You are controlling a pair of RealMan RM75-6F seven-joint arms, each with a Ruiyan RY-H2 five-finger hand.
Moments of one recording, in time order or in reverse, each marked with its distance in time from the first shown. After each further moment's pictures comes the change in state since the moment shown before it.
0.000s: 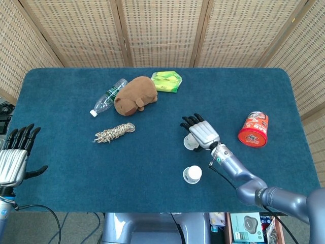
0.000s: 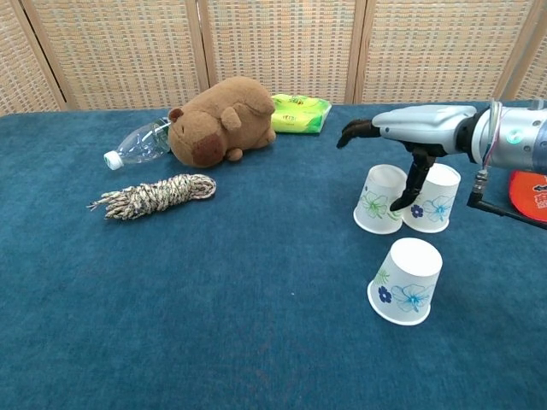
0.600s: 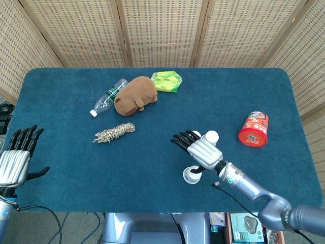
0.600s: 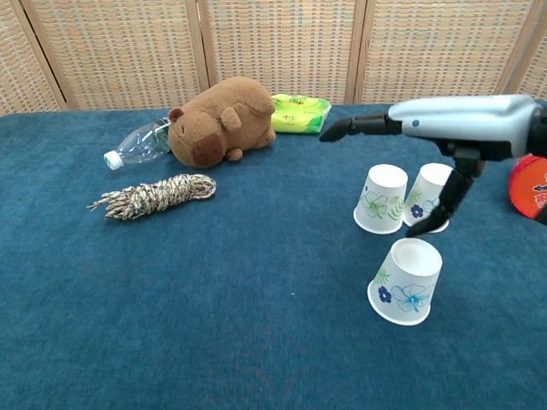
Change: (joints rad) left arm -0.001 -0.001 0.013 -0.007 0.021 -0.004 0.005; right arm -0.102 0.251 -0.101 -0.382 -0.336 0.125 0.217
